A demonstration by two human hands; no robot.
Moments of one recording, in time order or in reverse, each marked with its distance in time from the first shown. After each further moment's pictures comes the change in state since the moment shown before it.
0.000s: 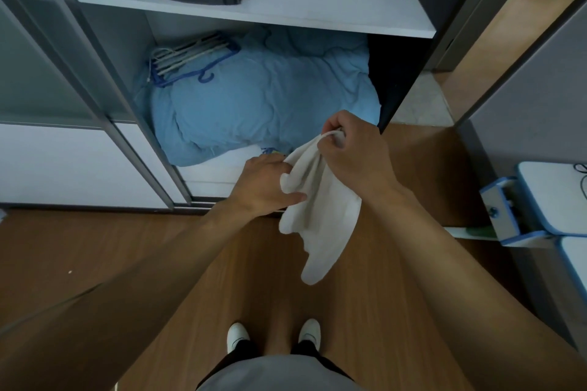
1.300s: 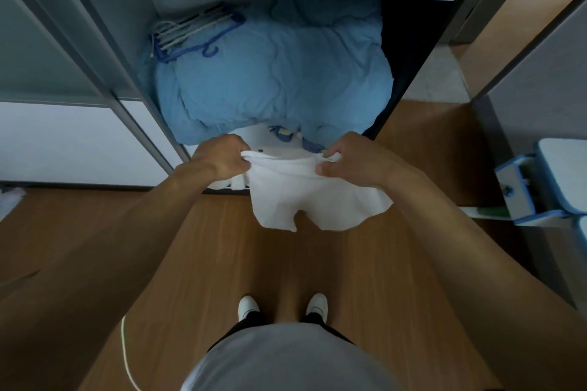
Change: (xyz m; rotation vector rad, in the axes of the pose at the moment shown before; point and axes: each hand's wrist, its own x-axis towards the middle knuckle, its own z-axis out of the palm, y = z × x) left_hand -0.011 -0.072 -0.030 0.080 -0.255 -0.287; right_hand -0.010 0.042 0.020 -0.118 -0.679 0.161
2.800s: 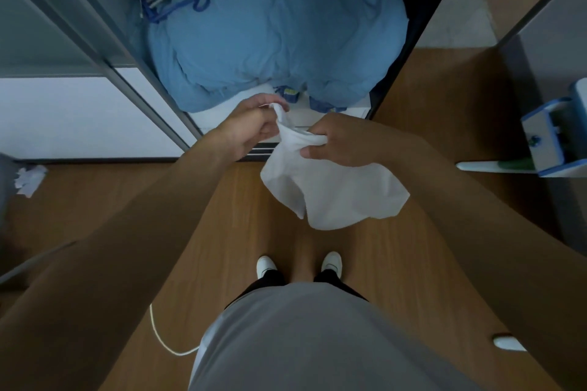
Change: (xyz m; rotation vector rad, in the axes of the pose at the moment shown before) left_hand -0.003 0.049 0.029 -1.292 -0.097 -0.225; right_hand -0.003 -0.004 0.039 0.090 -0.149 -0.217
